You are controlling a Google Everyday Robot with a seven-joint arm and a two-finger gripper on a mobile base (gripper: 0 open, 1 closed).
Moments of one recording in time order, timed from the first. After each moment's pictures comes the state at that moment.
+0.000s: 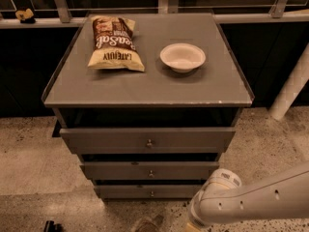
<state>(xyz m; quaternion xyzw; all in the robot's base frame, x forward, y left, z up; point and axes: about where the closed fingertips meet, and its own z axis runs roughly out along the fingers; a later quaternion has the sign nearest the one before) 0.363 -0.146 0.454 -0.49 0.87 0.02 0.08</state>
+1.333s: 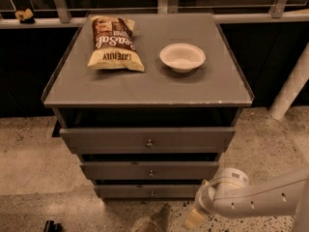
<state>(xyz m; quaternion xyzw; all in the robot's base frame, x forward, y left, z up) 0.422 -0.176 0.420 -0.46 0.87 0.03 0.16</state>
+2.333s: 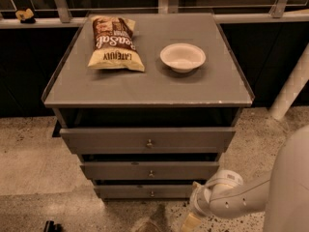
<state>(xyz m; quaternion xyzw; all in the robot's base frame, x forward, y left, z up) 0.419 -0.150 0.400 -0.53 0.83 0.06 0.16</state>
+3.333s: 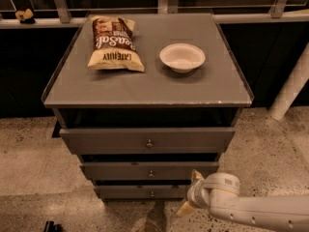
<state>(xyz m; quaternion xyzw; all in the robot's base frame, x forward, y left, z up) 0.473 -0.145 0.404 -0.50 0.83 0.01 0.25</state>
